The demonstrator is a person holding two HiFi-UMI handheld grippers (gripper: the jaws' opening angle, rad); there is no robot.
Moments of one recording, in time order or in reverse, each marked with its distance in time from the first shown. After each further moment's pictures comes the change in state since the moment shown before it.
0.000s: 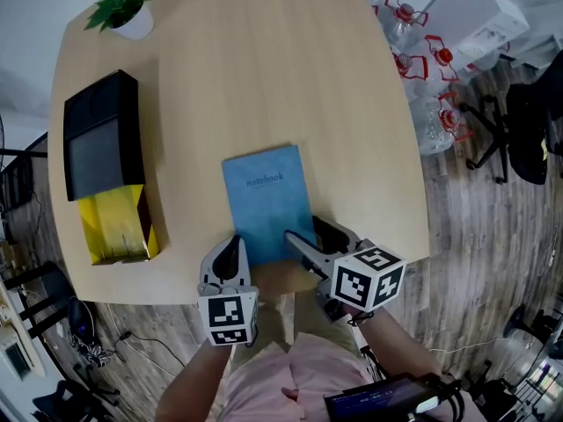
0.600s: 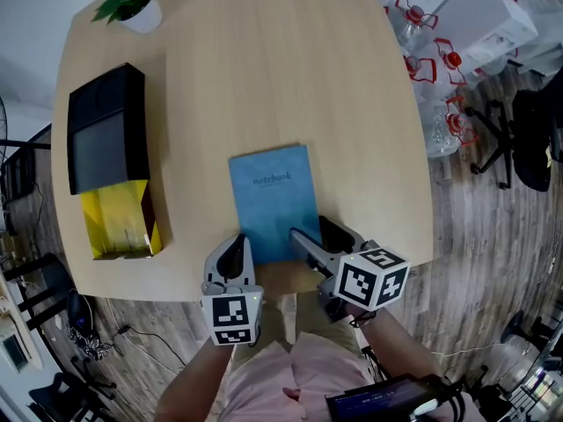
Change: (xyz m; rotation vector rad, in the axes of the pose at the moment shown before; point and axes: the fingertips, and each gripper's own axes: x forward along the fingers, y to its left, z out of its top) left arm 0.000 0.000 -0.001 -0.004 0.005 0.006; right arm 0.004 -0.007 -0.003 0.057 0.005 -0.028
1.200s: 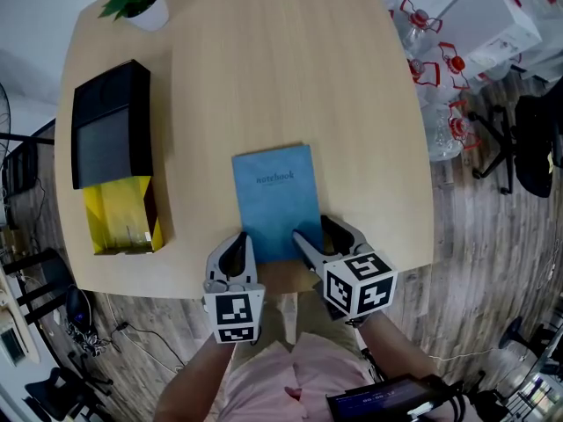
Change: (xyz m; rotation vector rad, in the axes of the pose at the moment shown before) left arm -0.001 0.000 0.001 0.031 0.000 0.023; right arm 0.002 -0.006 -0.006 -0.264 0.060 -0.135
